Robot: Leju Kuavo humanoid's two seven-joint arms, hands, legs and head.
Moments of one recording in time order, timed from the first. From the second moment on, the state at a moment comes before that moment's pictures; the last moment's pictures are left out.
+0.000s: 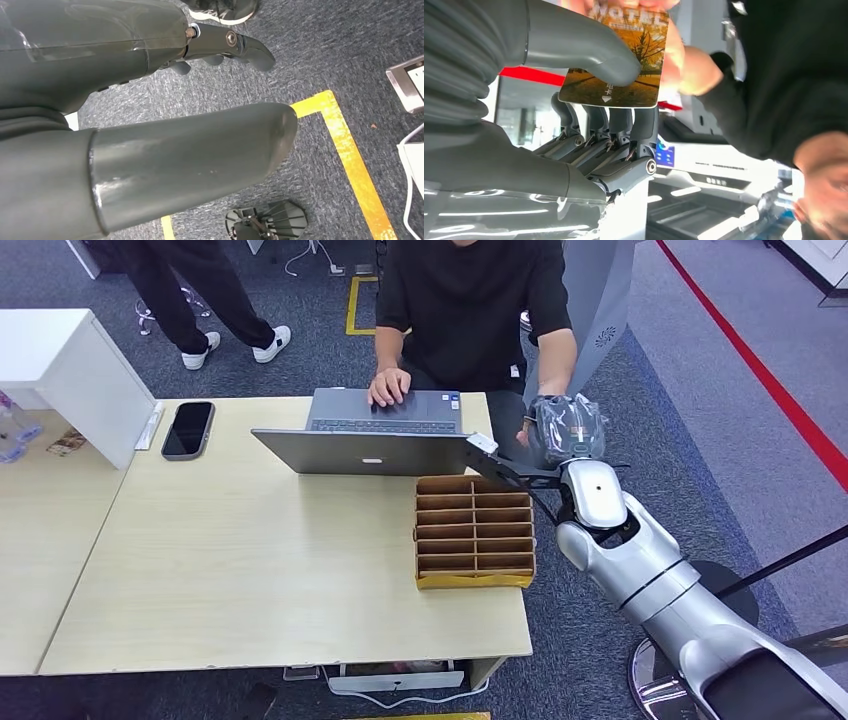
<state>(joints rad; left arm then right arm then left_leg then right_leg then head) -0.21 0.02 -1.12 -0.25 0.76 0.55 0.06 -0.71 -0.35 0.76 -1.27 0.99 -0.22 0.57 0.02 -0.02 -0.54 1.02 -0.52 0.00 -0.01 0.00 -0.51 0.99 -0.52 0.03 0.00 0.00</state>
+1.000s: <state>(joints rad) -0.21 0.02 -1.12 -0.25 0.75 0.54 0.06 -0.70 -0.35 0.76 -1.12 0.96 -0.36 0.58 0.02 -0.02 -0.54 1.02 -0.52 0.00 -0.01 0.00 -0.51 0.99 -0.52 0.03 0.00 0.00</state>
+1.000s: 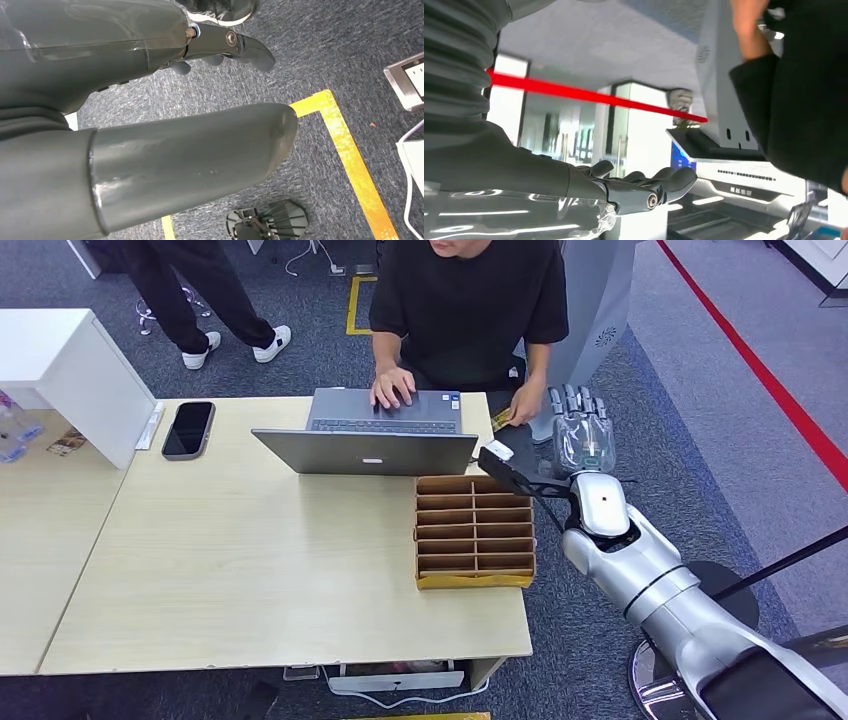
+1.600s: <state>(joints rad) -0.17 0.02 -1.12 -0.25 0.80 0.57 0.00 -0.35 -0.26 0.59 -1.48 0.76 -0.70 0.19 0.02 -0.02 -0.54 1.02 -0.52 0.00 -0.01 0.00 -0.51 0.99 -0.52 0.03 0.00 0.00</state>
